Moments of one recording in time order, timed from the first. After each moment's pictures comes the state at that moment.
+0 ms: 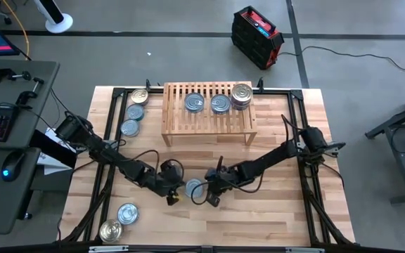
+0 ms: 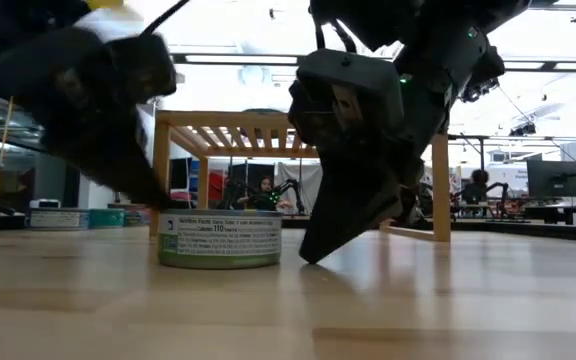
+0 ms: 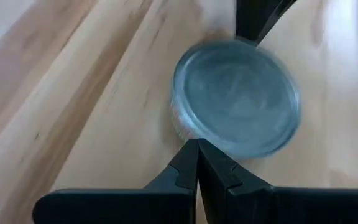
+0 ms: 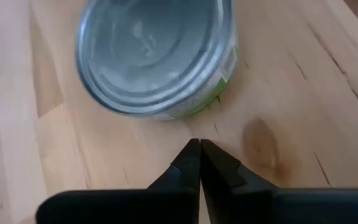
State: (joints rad) left arm -0.50 1.63 0.67 0.09 -0.41 -0.70; right arm 0.32 1.99 1.13 -0.06 0.05 0.80
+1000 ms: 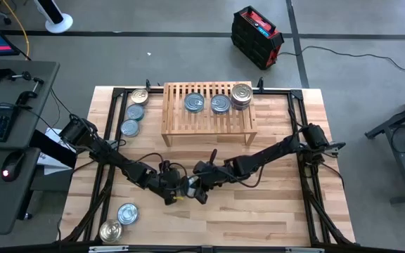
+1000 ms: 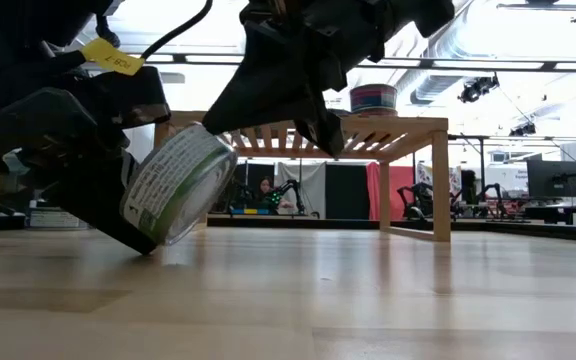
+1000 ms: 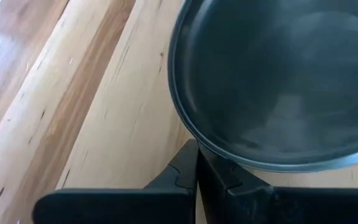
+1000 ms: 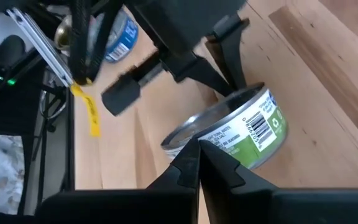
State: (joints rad) left arm -0.49 1.69 0.67 0.06 -0.41 -0.62; right arm 0.28 1.97 1.30 0.00 0.07 0.74
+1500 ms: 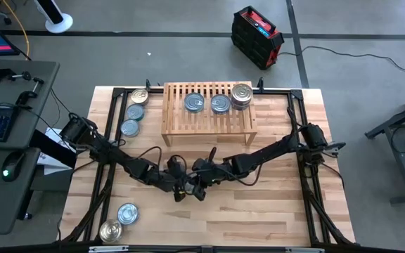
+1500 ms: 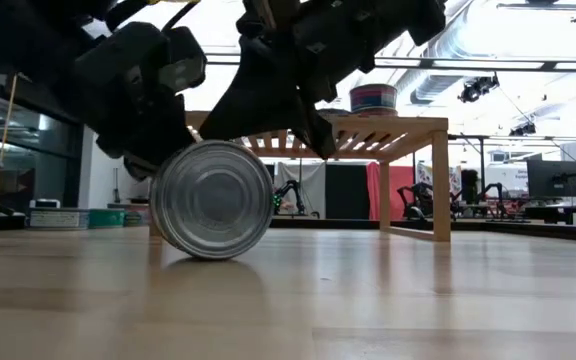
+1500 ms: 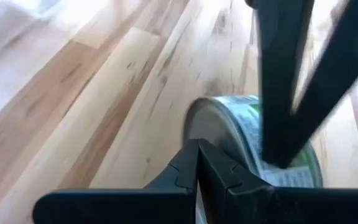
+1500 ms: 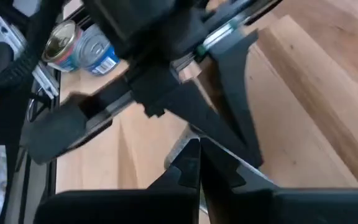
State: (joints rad) left arm -0.44 1.68 0.68 0.29 -0.46 -0.61; right arm 0.27 1.98 1.30 0.02 0.10 0.70
